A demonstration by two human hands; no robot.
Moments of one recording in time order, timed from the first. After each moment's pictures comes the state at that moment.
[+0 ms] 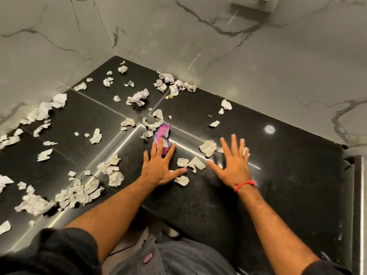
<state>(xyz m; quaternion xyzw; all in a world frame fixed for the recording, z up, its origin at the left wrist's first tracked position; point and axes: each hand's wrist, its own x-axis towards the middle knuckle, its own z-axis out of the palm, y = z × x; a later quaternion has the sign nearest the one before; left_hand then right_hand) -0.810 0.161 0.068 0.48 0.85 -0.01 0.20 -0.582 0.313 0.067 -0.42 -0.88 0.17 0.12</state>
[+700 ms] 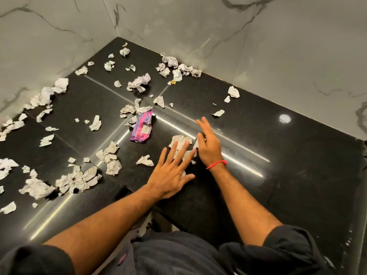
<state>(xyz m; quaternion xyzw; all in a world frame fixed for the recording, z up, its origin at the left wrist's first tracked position) -0.750 0.142 0.058 0.62 0.78 0.00 0.06 -0.669 0.305 0.068 -0.34 -0.76 0.49 0.27</state>
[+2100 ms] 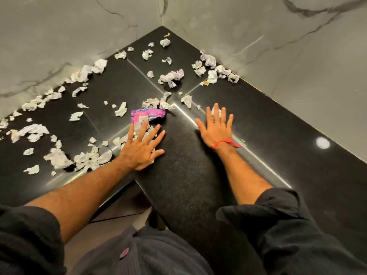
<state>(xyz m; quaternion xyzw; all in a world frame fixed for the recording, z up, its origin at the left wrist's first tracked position) -0.877 0.097 0.064 0.47 0.87 -0.17 0.06 -0.766 0.371 0.044 -0.29 -0.94 0.17 -0.04</state>
